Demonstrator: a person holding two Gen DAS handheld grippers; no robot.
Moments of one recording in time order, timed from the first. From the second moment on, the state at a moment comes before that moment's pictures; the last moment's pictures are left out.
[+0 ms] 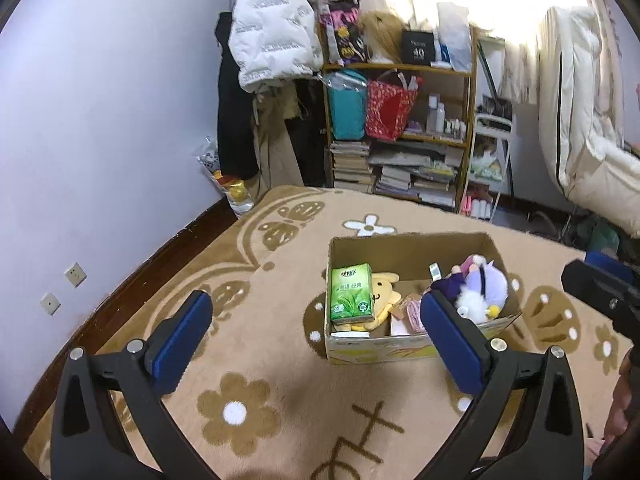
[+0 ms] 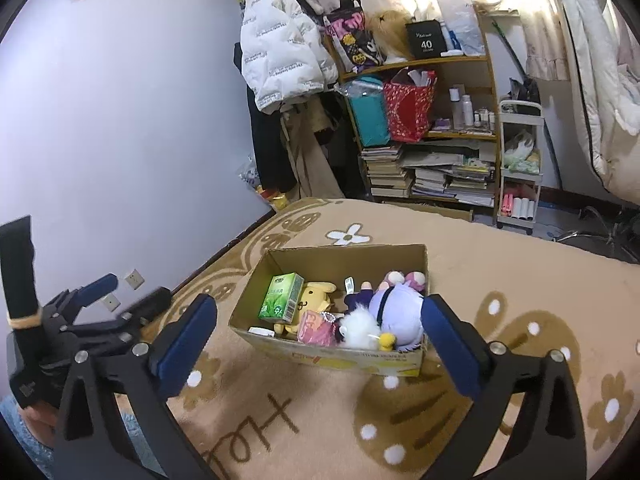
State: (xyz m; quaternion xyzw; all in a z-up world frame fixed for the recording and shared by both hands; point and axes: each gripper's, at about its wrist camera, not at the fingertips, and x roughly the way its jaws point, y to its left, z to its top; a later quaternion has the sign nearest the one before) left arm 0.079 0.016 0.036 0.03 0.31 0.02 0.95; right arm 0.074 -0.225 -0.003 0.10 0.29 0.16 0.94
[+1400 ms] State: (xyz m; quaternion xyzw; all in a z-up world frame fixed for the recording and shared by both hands) left arm -0.013 0.023 0.024 -0.01 0.23 0.01 0.97; right arm -0.008 -0.252 -0.030 0.09 0.22 0.13 0.96
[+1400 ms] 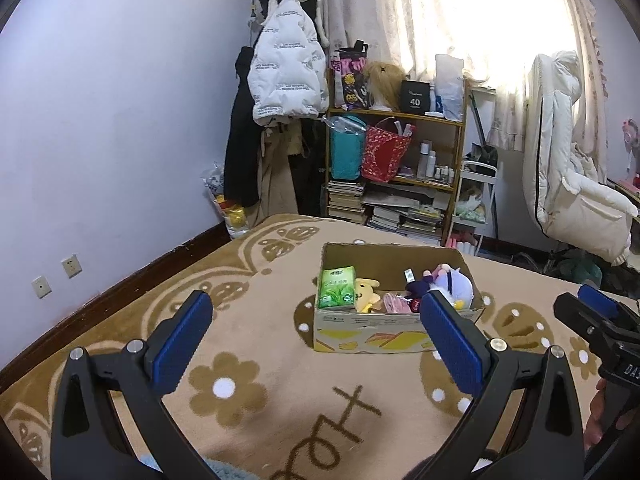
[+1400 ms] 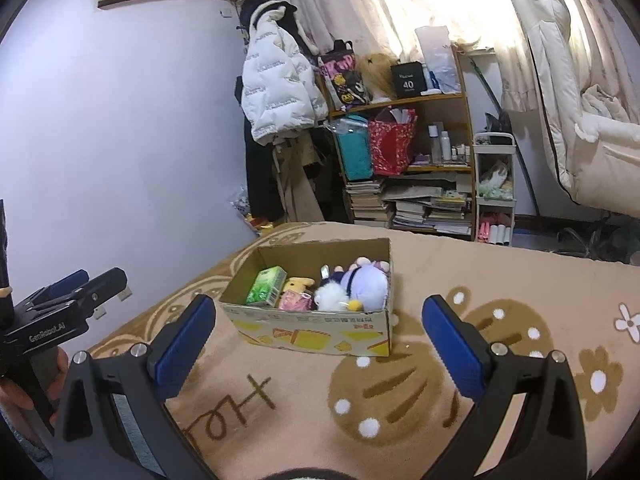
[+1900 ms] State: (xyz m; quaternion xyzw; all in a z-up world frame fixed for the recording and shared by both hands) left arm 0.005 0.003 0.004 0.04 0.26 0.00 0.97; right arm 0.005 -0.246 -0.046 0.07 0.26 0.11 0.96
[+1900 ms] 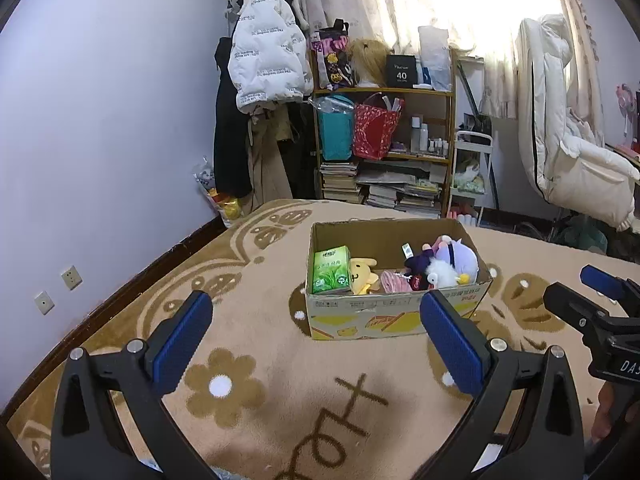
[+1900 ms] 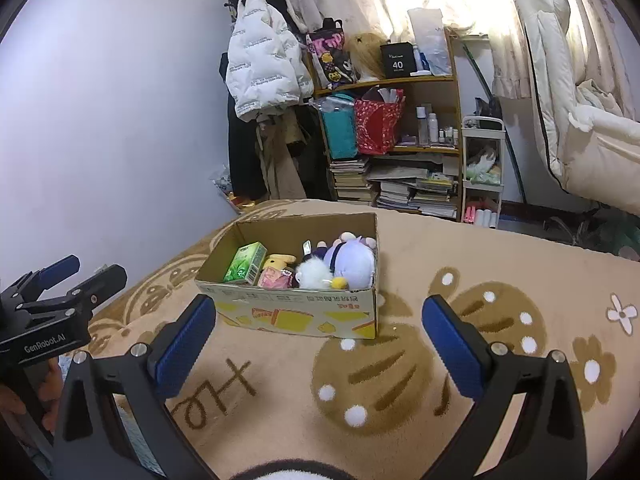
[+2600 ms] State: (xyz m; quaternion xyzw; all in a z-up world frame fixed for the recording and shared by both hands) left arm 0.012 0.000 -0.003 0.04 0.27 0.00 0.96; right arm 0.004 -0.253 -0.052 0.07 0.26 0.10 0.96
